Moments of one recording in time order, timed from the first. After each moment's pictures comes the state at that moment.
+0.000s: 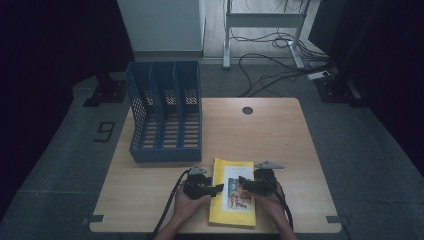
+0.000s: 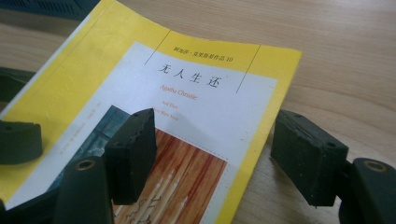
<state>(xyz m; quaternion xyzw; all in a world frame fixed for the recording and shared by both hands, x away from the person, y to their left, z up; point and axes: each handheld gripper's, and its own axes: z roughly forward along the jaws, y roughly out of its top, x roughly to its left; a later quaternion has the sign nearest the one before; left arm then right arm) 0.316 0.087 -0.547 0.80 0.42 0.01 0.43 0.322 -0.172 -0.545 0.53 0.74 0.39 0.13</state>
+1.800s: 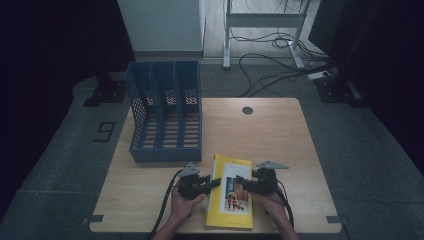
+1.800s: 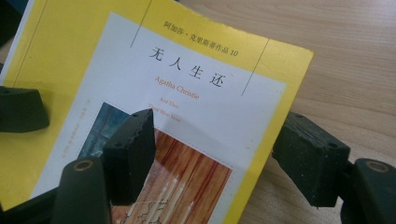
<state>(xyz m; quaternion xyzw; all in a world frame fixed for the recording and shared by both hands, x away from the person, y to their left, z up) 0.302 0.103 -0.519 0.76 0.39 0.02 0.52 0.316 -0.174 -0.532 0.51 0.73 0.45 0.09</state>
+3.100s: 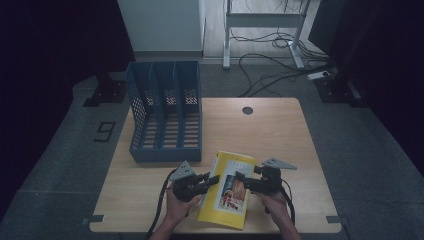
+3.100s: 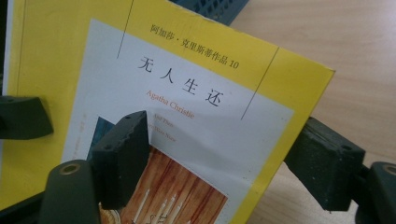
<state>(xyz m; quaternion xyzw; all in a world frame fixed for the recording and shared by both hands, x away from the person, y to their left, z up) 0.283 0.110 -0.482 0.75 0.34 0.04 0.56 0.301 -0.176 -0.497 0.48 0.70 0.52 0.10</state>
